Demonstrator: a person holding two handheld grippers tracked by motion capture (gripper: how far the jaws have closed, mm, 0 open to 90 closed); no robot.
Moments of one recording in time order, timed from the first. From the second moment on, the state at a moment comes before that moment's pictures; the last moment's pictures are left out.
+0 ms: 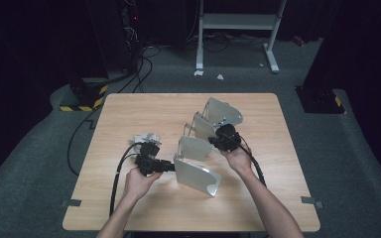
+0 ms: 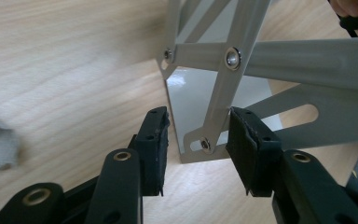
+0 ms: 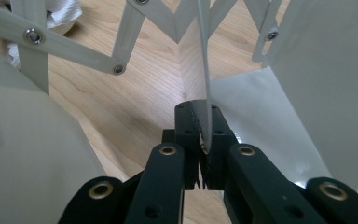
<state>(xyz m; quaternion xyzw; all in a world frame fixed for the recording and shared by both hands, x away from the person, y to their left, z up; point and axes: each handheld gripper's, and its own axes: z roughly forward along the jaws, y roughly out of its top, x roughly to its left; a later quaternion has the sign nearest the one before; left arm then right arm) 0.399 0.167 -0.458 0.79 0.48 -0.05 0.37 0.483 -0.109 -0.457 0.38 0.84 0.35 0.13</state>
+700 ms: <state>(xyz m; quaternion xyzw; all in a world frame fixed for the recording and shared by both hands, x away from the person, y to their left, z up) 0.373 0.159 -0.466 0.80 0.46 -0.07 0.38 0.480 -0.103 -0.458 0.38 0.84 0.37 0.11</state>
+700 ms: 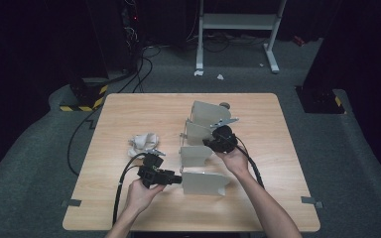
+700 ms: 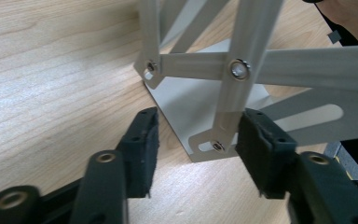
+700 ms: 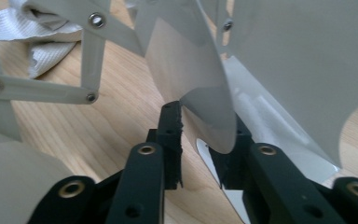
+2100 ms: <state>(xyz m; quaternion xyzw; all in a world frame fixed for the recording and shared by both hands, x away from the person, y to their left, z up) 0.449 0.222 -0.475 0.75 0.59 0.18 0.24 0.435 -0.161 -0.524 0.45 0.80 0.34 0.20</state>
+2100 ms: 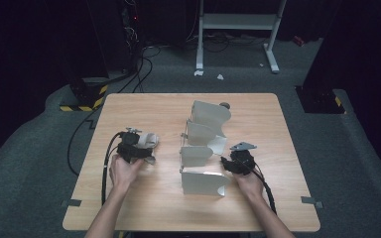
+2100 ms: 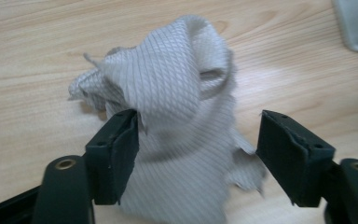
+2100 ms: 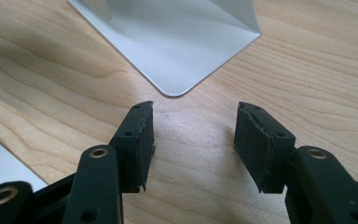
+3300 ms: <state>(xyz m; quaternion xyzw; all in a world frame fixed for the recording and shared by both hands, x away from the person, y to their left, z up) 0.365 0.140 -0.447 0.88 0.32 0.13 0.33 0.435 -0.162 -0.527 0.45 0.80 0.34 0.21</state>
